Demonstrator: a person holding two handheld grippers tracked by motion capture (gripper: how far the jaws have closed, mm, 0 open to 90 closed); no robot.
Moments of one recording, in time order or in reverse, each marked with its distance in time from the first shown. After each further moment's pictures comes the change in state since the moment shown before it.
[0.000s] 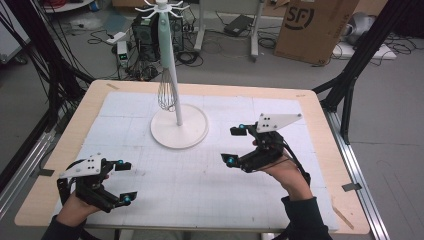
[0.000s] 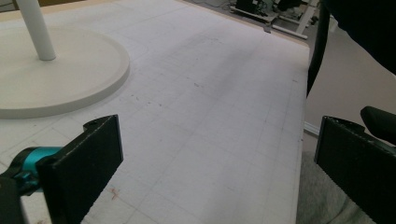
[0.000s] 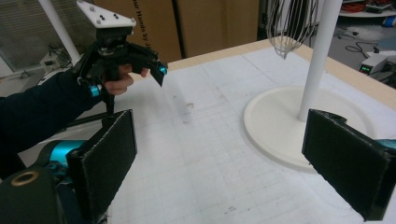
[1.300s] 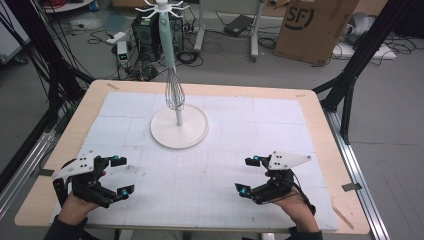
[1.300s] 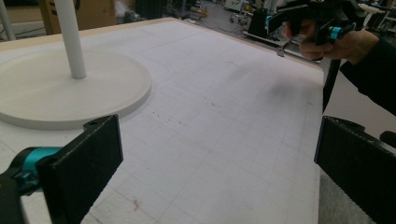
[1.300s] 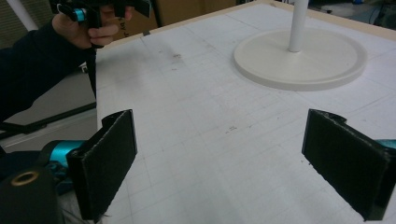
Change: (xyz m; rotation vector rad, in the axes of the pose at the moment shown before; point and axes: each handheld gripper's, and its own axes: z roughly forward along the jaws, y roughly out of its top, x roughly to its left) left arm 0.007 -0.004 -0.006 -0.100 0.061 -0.006; right arm 0.017 -0.096 -0.018 0.015 -0.091 0.057
